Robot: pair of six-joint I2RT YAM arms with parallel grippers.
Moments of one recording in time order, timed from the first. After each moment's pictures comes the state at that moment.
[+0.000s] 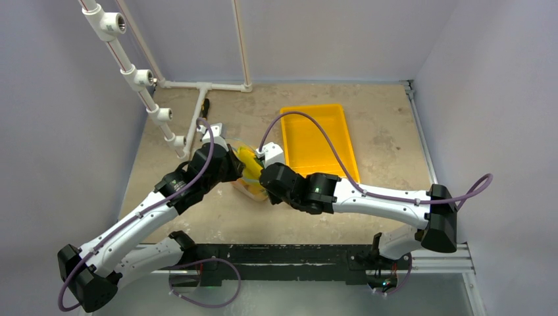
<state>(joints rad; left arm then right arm) -0.71 0.91 0.84 -0.50 -0.26 -0.73 1.26 1.44 1.22 -0.55 0.47 0.52</state>
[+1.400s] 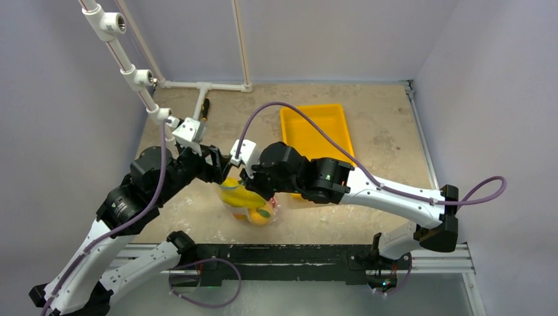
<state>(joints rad) -0.71 0.71 1.13 -0.69 -0.15 -0.25 1.26 1.45 1.49 -0.60 0.12 0.04</state>
